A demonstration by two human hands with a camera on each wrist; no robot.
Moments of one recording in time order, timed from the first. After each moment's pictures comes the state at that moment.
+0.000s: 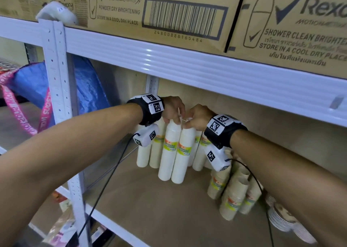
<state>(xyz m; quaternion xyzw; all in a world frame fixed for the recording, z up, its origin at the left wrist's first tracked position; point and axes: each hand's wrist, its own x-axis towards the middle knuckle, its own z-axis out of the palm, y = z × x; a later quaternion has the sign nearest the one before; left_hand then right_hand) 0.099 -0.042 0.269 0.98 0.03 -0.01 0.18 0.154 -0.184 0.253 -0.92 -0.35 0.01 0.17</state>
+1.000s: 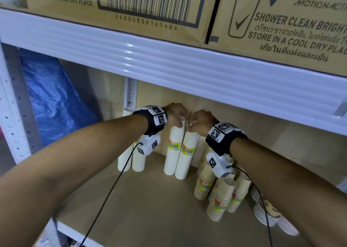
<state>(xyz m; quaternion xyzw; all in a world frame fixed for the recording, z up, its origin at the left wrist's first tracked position) 0.172 -0.077 0.231 0.98 -0.04 0.05 0.19 0.197 -0.231 0.234 -0.94 -0.27 -0.02 0.19</state>
